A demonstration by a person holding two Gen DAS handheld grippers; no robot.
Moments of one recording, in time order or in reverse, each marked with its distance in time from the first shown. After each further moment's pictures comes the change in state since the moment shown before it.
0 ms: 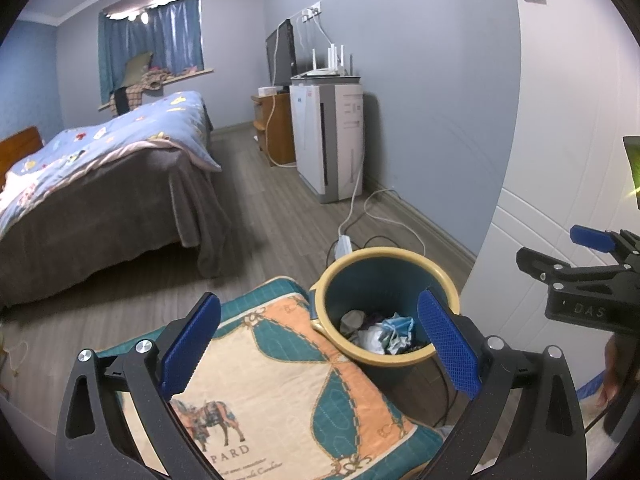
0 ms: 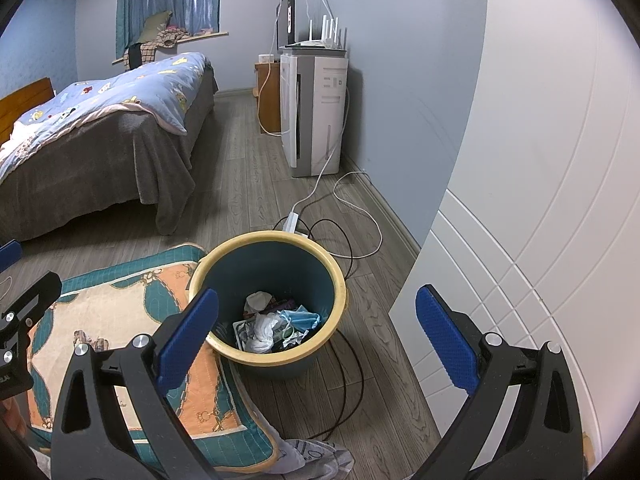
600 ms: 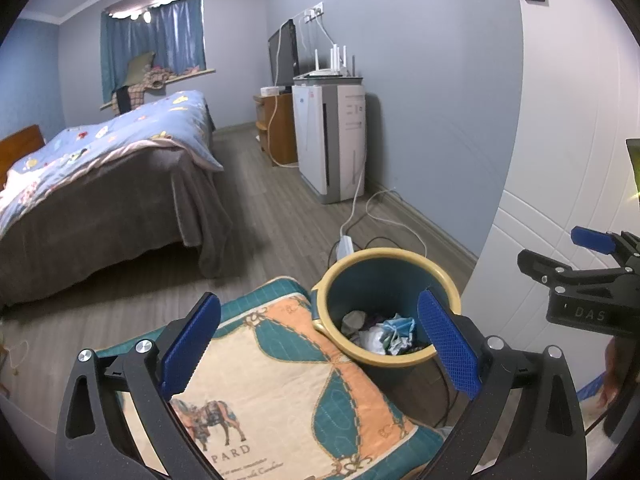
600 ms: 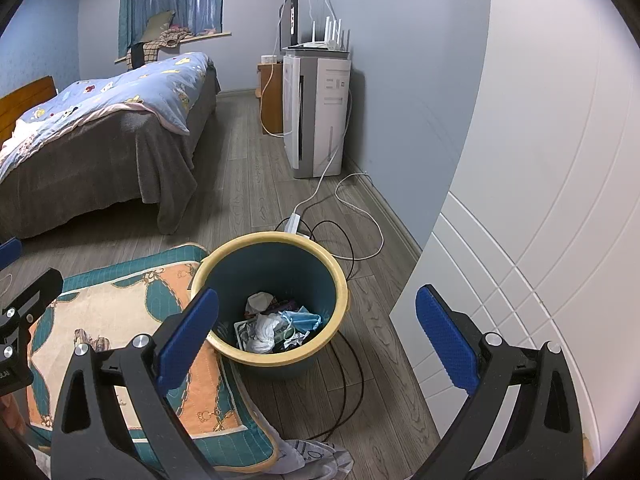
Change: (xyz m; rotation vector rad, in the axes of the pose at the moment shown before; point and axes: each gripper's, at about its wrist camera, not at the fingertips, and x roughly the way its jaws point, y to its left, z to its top) left arm 0.000 0.002 0.000 -0.002 0.002 0.001; right arm -0.002 0.004 0.000 -0.007 -0.003 0.002
